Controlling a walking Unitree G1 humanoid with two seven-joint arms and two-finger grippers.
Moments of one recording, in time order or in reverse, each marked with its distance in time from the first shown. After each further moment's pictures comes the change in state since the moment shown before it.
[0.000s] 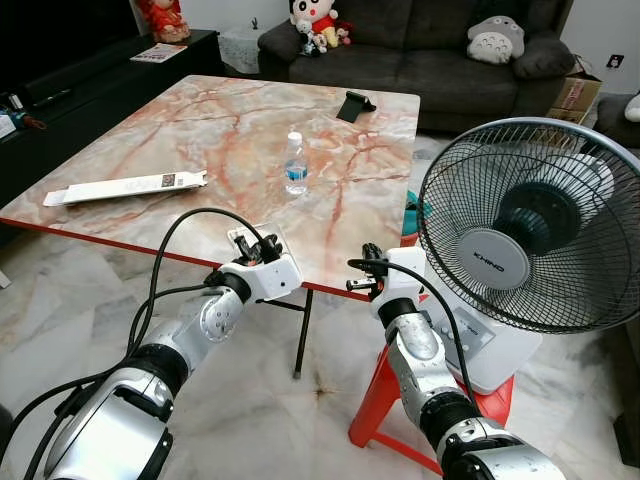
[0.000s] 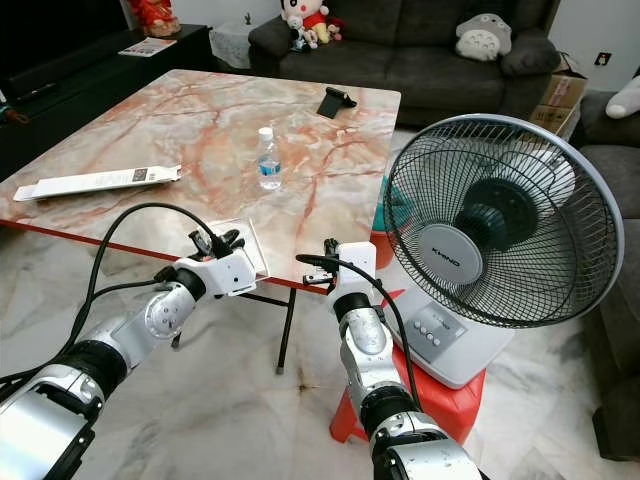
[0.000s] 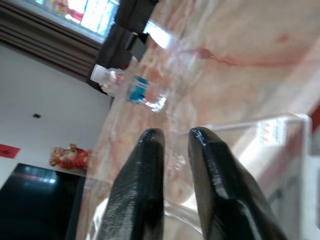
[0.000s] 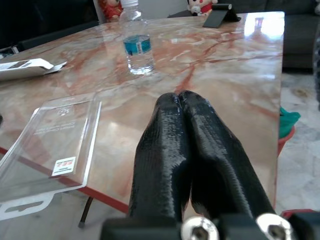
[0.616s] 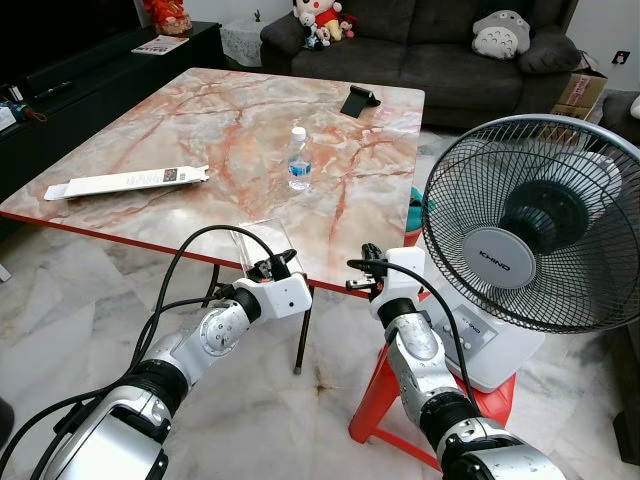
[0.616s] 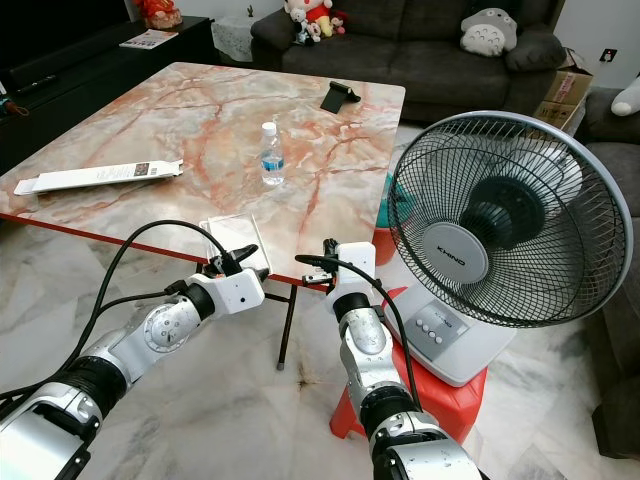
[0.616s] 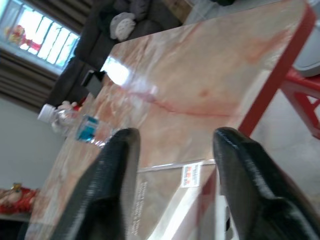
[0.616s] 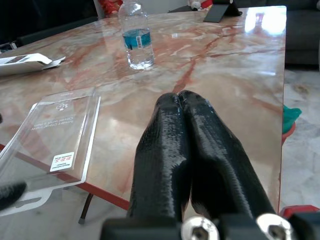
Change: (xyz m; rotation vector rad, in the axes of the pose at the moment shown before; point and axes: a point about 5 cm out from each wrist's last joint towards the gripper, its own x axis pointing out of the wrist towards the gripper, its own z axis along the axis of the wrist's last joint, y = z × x) left arm -0.007 -0.015 0.020 -0.083 -0.169 -0.159; right arm 0.000 0.000 0.000 0.000 0.001 0.001
